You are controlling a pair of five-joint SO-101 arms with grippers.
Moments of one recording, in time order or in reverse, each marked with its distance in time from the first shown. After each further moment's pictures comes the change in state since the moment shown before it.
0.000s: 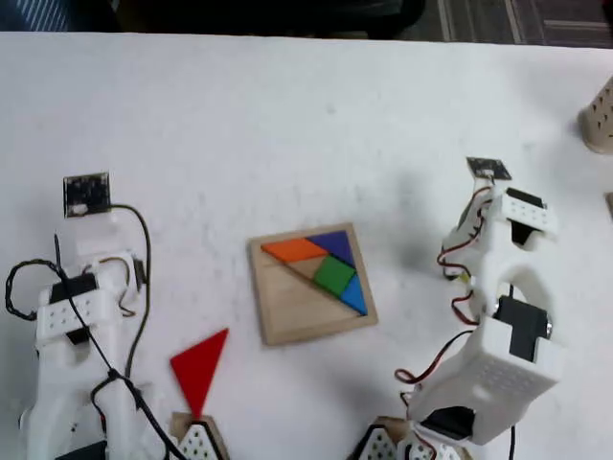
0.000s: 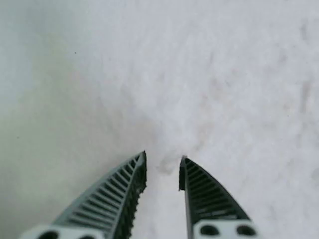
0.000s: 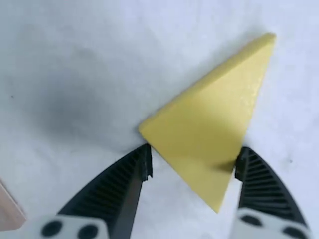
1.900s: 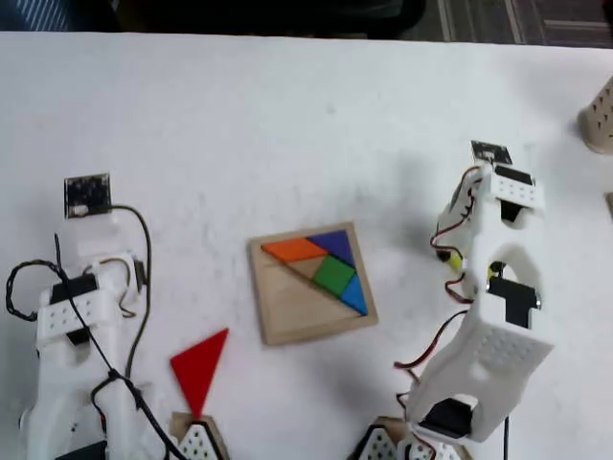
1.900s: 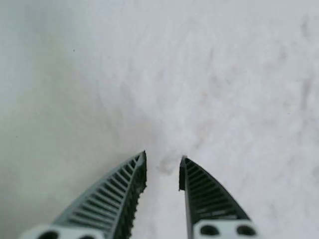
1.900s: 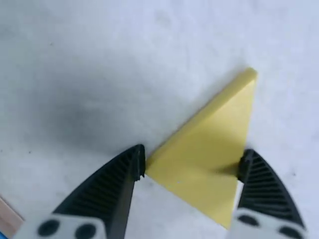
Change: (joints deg) left arm 0.0 0.0 0.4 0.0 0.0; right arm -2.9 9.2 -13.4 3.3 -13.6
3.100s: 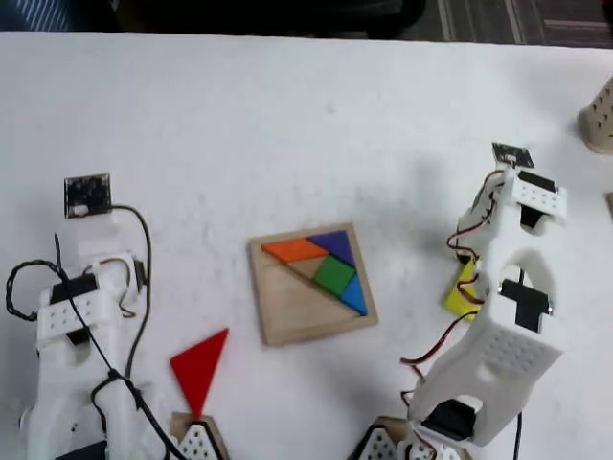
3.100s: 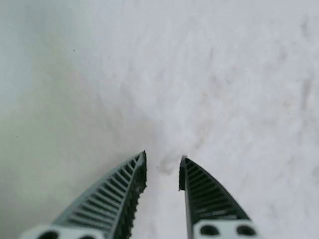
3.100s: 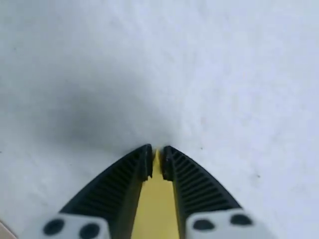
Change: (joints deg) left arm 0.0 0.0 0.0 0.0 0.0; right arm 2.1 -0.1 -0.7 -0.6 6.2
